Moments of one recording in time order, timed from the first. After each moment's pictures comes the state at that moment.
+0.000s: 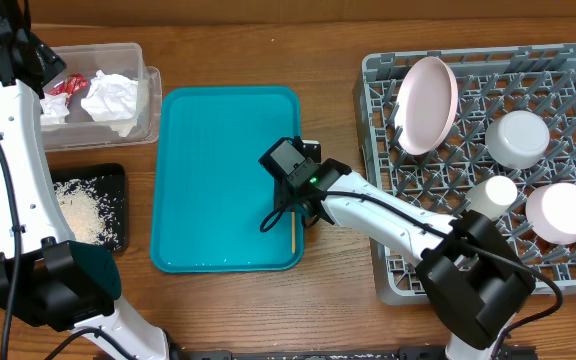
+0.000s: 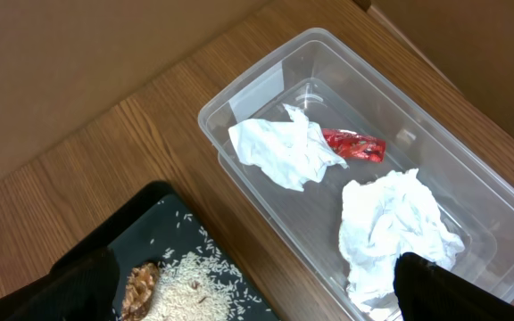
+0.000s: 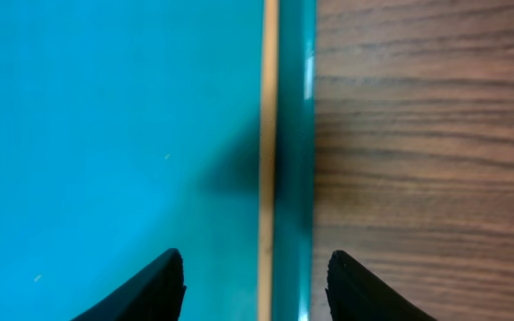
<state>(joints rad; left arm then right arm) 0.31 1.90 2.08 -1.12 -0.47 -0.47 0.78 1.91 1.30 -0.61 0.13 0.79</state>
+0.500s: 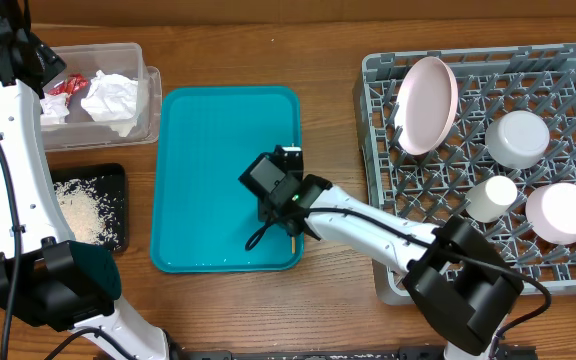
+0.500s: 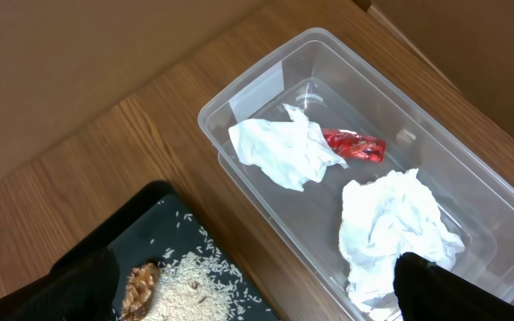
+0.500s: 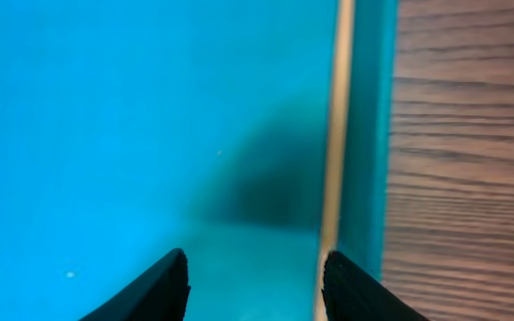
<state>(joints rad) 0.31 1.90 2.08 -1.12 -0.47 -0.47 0.87 1.93 1.30 -0.55 0.22 0.82</state>
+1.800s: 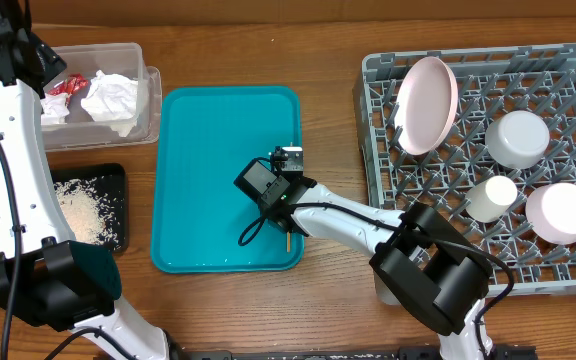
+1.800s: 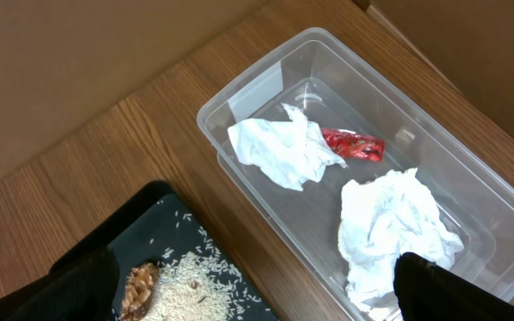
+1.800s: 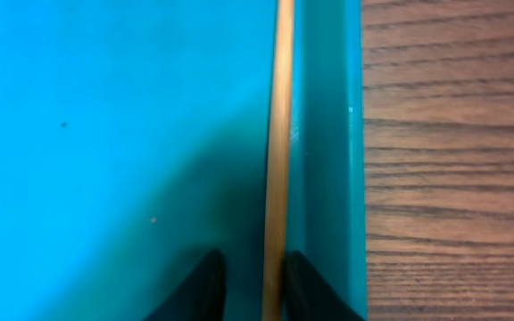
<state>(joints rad) 0.31 1.90 2.08 -1.12 -0.47 -0.47 0.87 2.06 1.32 -0.51 0.36 0.83</state>
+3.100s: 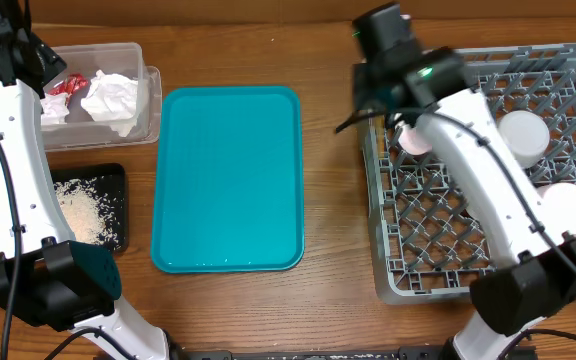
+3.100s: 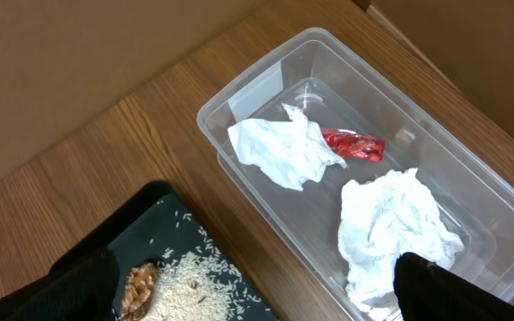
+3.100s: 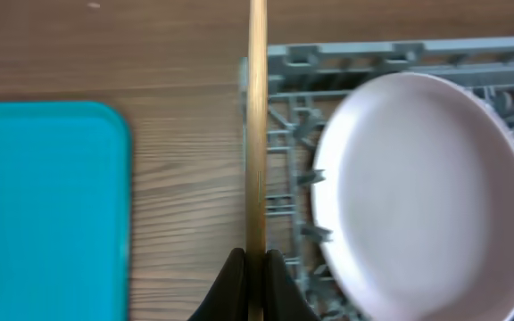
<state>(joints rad) 0.31 1.90 2.08 -1.12 -0.47 -0.47 0.38 1.84 1.90 -1.10 0.25 0.33</state>
